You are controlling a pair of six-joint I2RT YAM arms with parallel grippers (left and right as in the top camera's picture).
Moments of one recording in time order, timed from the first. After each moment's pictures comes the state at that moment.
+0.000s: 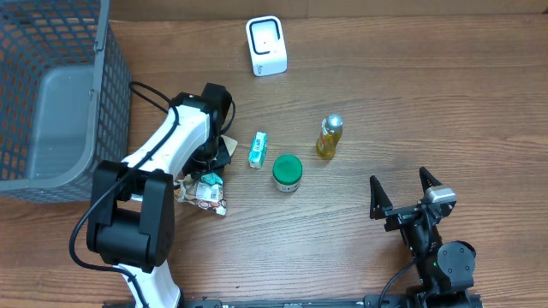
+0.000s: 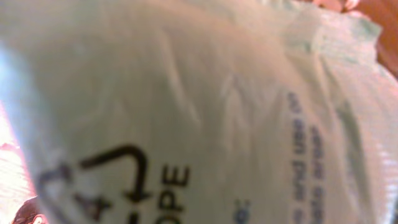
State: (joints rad) left arm -0.26 1.93 1.33 -1.09 -0.15 -0.64; right arm 0.14 0.01 0.02 -0.03 -0.07 0.12
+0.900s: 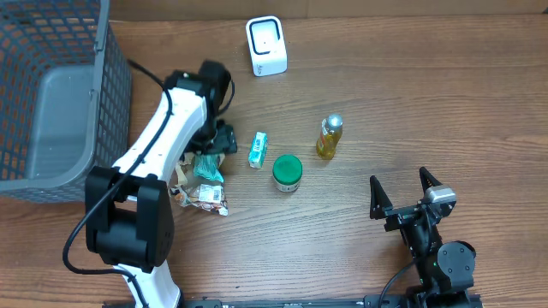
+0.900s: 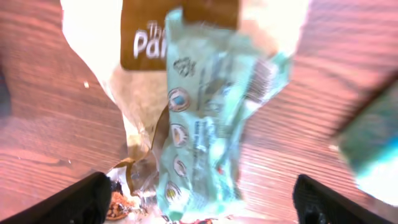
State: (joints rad) left arm -0.26 1.93 1.57 -1.26 -0.14 -0.47; right arm 0.14 0.01 0.02 -0.03 -0.07 0.12
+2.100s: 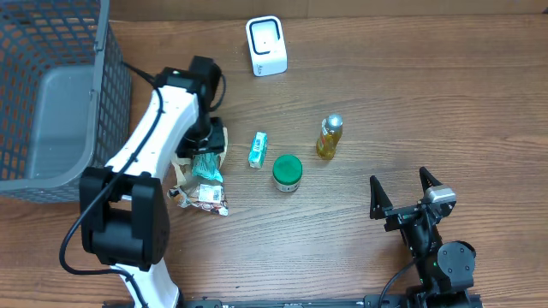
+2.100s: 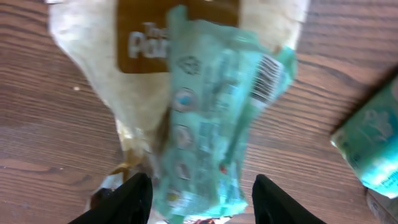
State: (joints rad) left arm -0.20 1.93 1.55 -1.24 -0.07 -0.41; right arm 0.14 0.01 0.02 -0.03 -0.07 0.12
